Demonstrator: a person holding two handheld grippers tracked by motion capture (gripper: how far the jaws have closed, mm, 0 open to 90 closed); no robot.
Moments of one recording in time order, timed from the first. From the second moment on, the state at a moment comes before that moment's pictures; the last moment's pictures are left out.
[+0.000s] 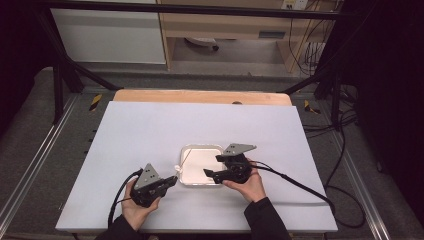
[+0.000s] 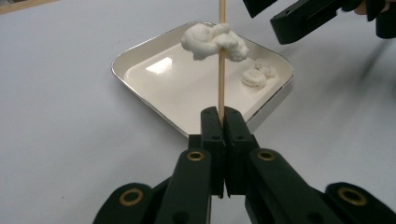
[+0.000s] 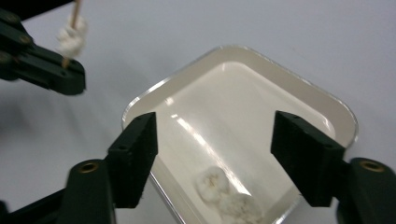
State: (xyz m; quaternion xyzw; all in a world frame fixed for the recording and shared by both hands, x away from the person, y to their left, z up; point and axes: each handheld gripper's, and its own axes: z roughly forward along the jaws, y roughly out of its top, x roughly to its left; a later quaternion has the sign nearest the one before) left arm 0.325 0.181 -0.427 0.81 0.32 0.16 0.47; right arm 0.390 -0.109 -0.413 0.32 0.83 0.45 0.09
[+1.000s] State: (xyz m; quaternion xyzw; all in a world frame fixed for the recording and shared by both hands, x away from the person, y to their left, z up) left arm 0.325 0.180 -0.428 0.81 0.32 0.15 0.47; right arm 0.394 -0.105 -0.438 0.28 0.86 0.42 0.08
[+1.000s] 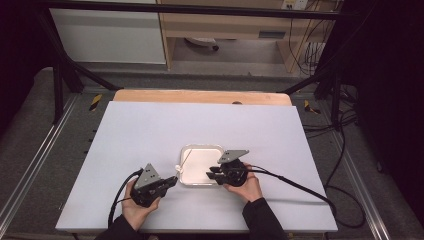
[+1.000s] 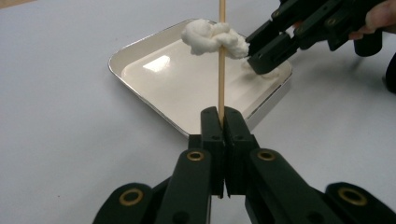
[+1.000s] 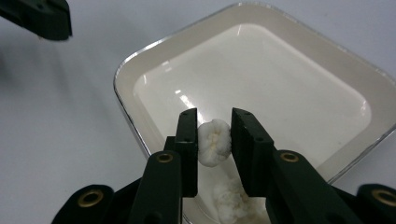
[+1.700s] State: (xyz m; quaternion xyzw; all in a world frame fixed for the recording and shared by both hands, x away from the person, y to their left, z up) left arm 0.323 0.177 -0.427 0.81 0.31 0.16 0.47; right arm 0.389 -0.139 -0.352 0.27 0.74 0.61 0.03
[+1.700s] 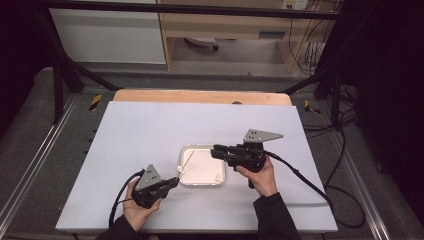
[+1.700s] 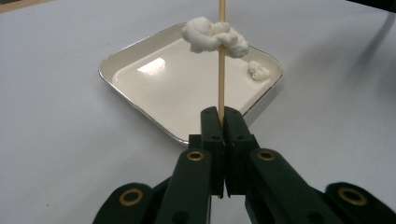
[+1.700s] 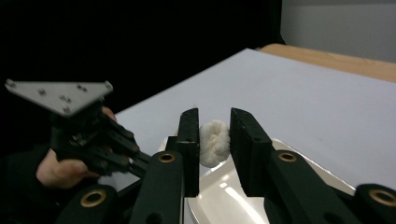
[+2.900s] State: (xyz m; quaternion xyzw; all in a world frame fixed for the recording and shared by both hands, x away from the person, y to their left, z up) left arm 0.319 0.175 -0.426 0.81 0.30 0.16 0.48; right arm 0.406 -0.097 -0.361 0.28 0.73 0.62 -0.05
